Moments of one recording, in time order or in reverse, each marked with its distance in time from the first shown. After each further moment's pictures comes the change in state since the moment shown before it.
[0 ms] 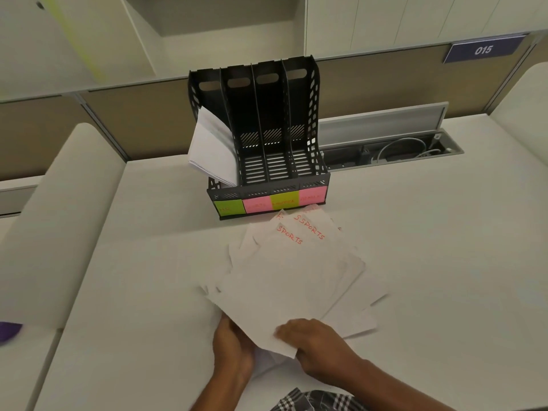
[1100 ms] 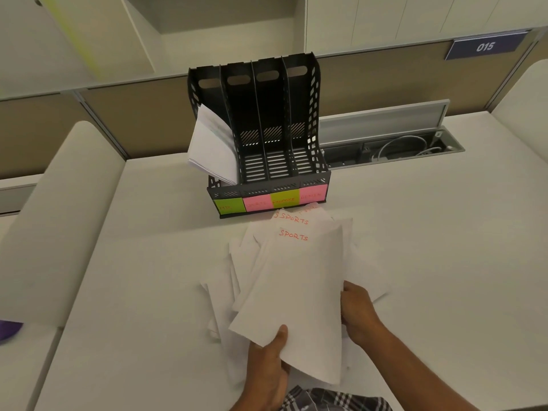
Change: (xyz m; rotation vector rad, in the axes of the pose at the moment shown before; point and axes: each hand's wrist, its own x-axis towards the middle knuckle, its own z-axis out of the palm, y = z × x) left_hand -0.059 -0.040 0.017 0.058 -0.150 -0.087; right_hand 0.022 0.045 -0.045 1.046 0.397 1.188
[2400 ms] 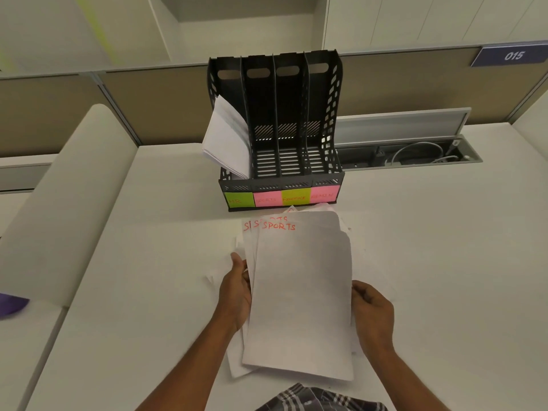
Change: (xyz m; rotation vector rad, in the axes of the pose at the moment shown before) left_hand 0.092 0.093 0.004 0.284 -0.117 0.098; right_hand -0.005 0.019 -0.013 -0.014 0.242 -0.425
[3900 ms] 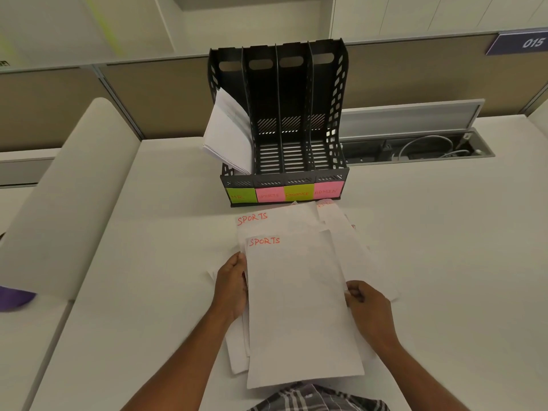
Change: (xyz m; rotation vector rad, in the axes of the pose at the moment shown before) left_hand 0.021 -0.004 -0.011 0.020 0.041 0.084; right_hand 0.013 -0.008 -0.006 -0.465 -0.176 -0.024
